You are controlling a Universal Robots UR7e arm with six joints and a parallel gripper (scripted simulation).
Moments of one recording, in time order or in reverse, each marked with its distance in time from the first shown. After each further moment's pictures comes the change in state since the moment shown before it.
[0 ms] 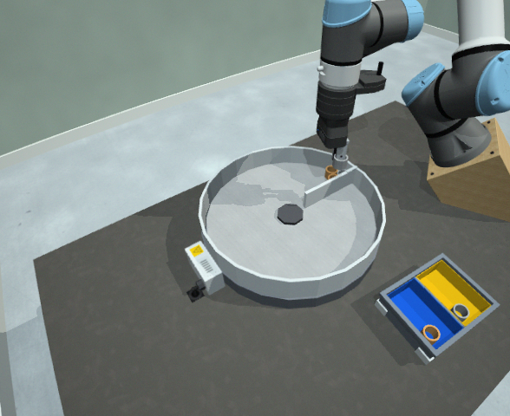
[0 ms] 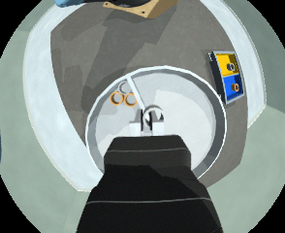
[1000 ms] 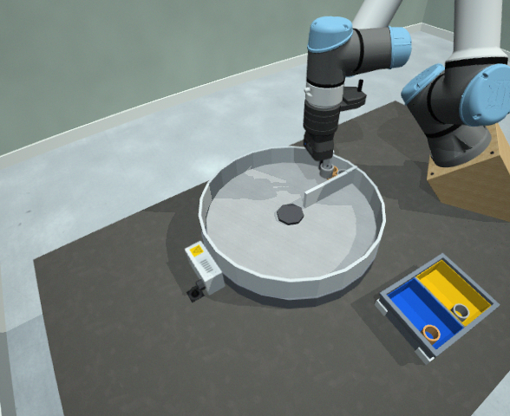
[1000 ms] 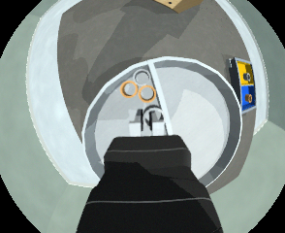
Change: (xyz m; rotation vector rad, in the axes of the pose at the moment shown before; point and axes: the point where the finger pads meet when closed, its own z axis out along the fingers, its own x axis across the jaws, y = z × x) arm -0.032 0.016 0.048 0.003 -0.027 -0.120
